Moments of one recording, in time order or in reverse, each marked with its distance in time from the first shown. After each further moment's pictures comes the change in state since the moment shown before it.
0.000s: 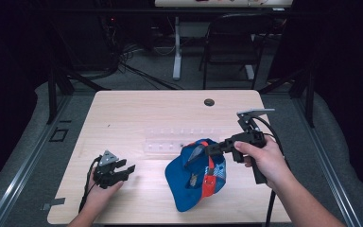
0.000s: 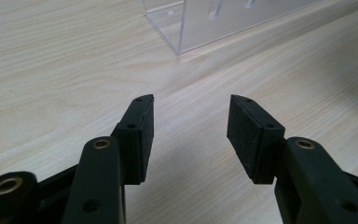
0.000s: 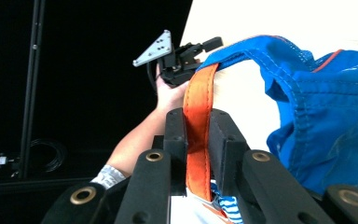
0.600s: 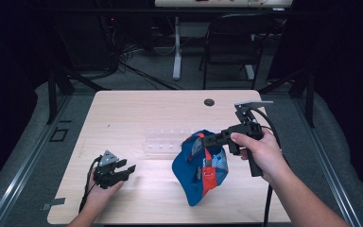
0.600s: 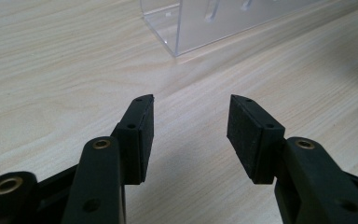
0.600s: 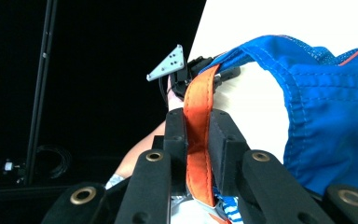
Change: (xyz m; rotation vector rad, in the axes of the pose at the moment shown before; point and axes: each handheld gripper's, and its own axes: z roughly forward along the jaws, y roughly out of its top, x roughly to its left) left arm -0.001 0.000 0.000 -0.010 -0.002 0.001; right arm 0.016 0.013 -0.001 -0.030 0.016 -0.004
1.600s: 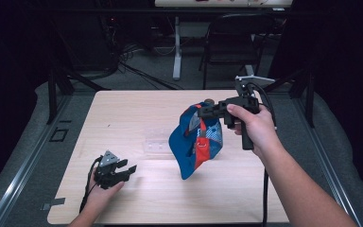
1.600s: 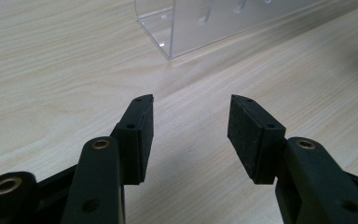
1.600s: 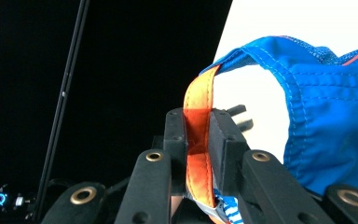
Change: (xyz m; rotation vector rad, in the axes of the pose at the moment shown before) left arm -0.004 0.001 0.000 -0.003 -0.013 0.007; right arm 0.021 0.049 -0.008 -0.134 0.030 0.013
